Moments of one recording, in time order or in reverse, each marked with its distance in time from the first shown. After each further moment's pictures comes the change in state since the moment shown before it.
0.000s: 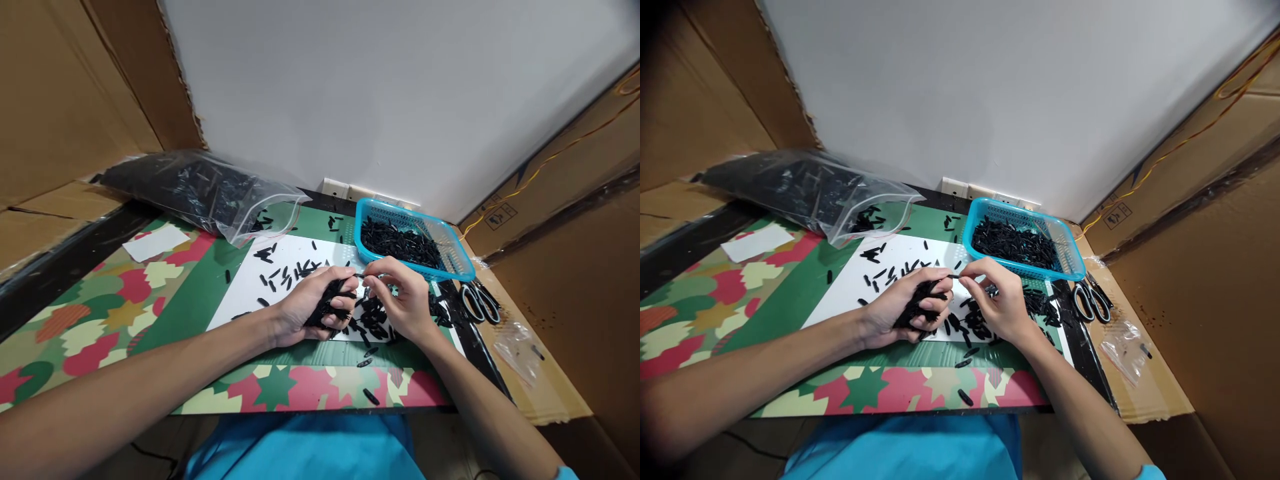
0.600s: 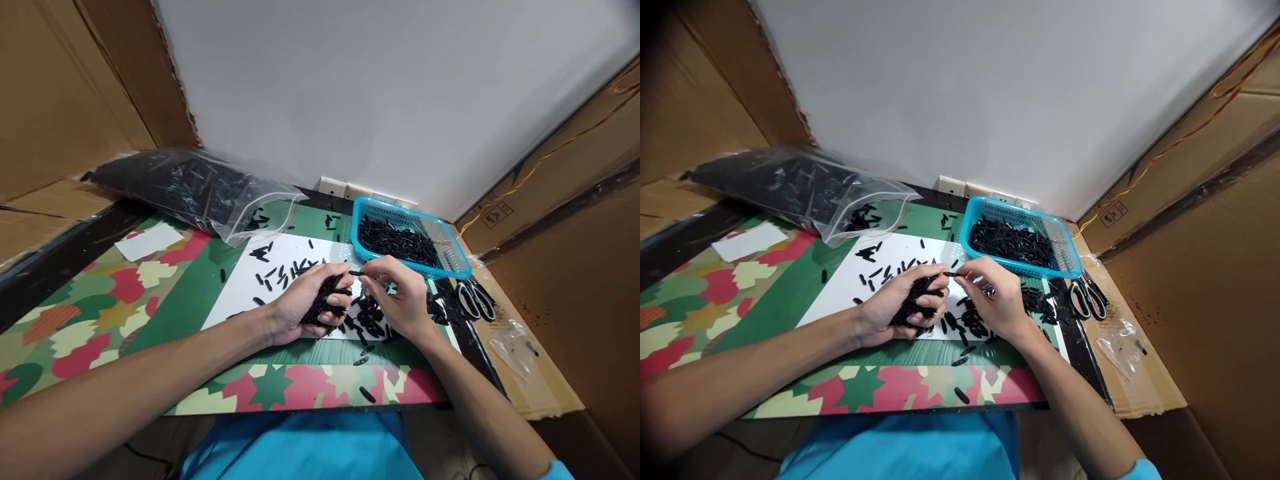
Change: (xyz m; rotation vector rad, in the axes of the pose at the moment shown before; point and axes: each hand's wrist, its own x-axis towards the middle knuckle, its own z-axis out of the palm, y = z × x) left_hand 0.001 0.001 0.000 -0.023 0.033 0.002; right_hand 0.003 -0.005 -0.001 -0.124 0.037 -0.086
